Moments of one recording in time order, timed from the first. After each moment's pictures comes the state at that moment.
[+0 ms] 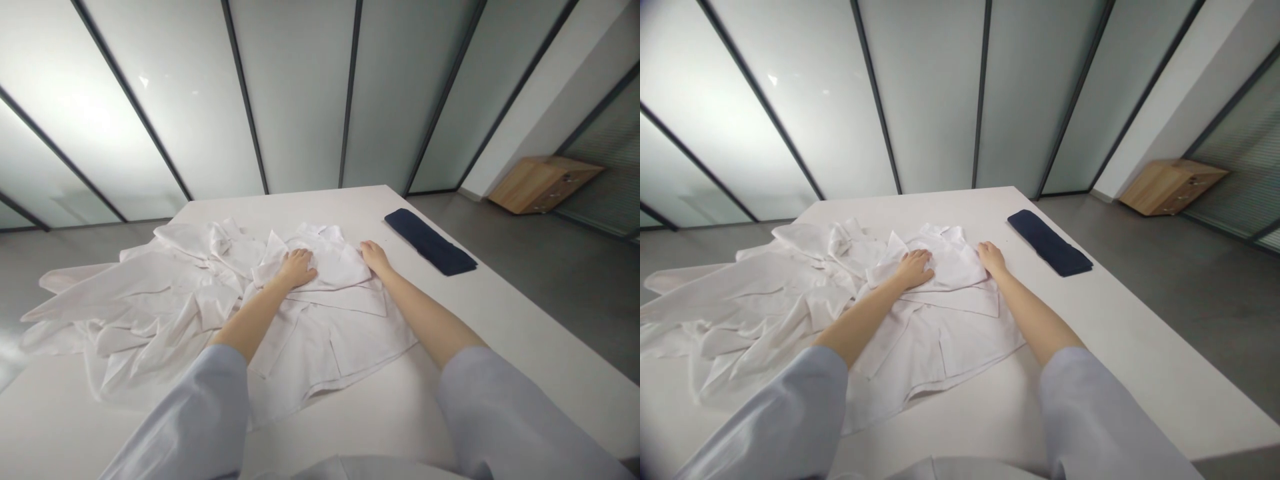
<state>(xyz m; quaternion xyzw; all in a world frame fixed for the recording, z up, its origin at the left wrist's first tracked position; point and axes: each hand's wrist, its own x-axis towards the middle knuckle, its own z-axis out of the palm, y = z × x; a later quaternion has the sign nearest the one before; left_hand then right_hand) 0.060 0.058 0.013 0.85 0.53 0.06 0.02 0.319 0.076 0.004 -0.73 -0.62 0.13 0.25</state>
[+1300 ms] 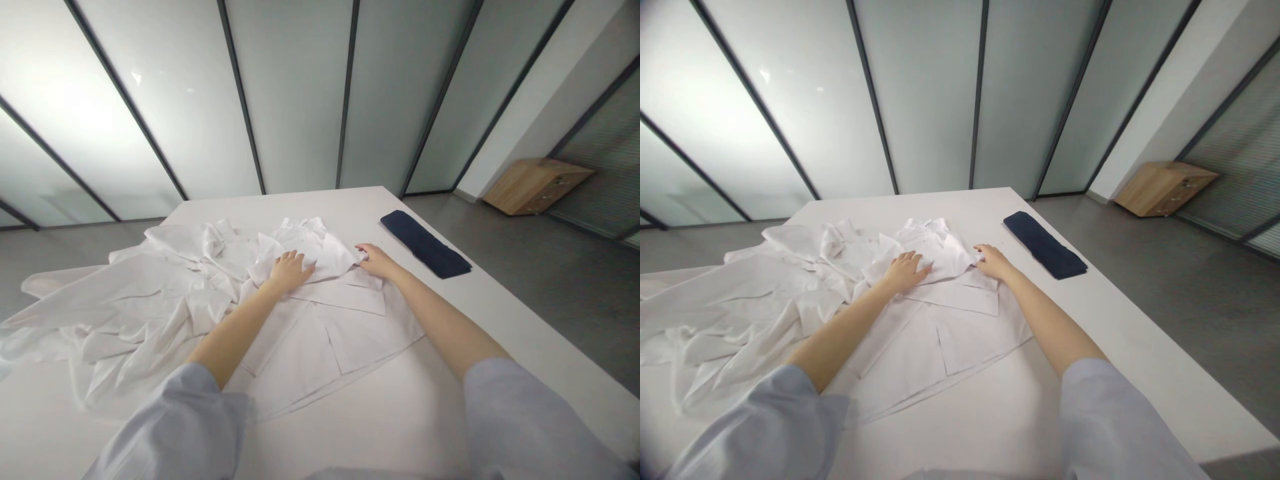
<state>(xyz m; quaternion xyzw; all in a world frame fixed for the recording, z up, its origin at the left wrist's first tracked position) 0.061 0.042 0.032 0.82 0.58 0.06 0.02 0.349 0.063 0.012 -0.62 -0.75 0.11 0.21</state>
